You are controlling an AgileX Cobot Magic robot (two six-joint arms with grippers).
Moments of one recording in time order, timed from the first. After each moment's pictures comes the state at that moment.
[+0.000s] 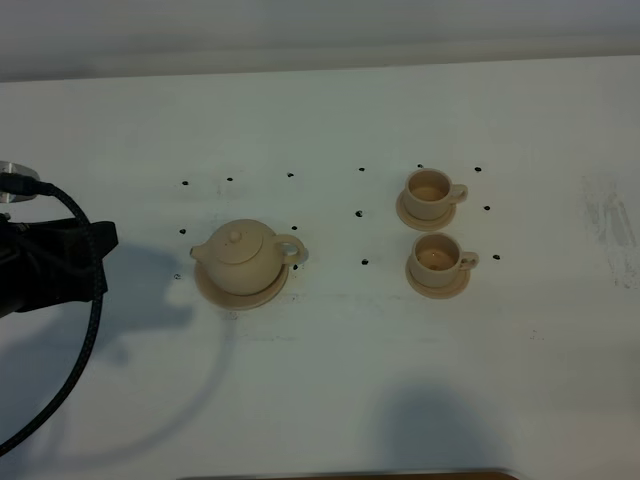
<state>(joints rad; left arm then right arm) 0.04 1.04 -0.42 -1.46 0.36 1.39 0.26 0.04 -0.52 -0.01 1.11 0.05</state>
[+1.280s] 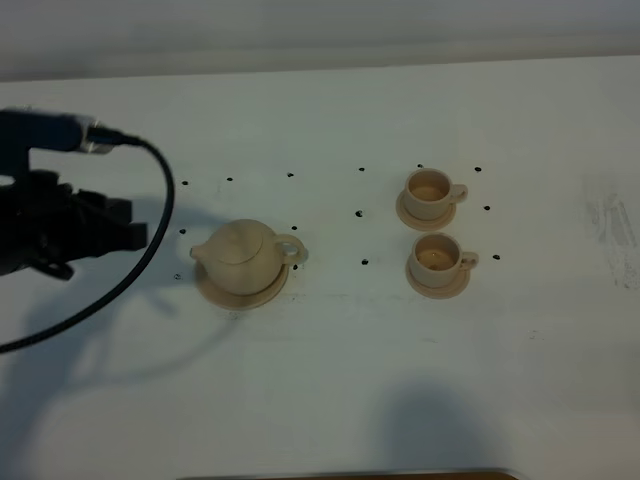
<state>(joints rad) -0.17 1.31 -0.64 -0.77 0.10 0.69 0.26 0.04 -0.52 0.00 1.12 0.05</state>
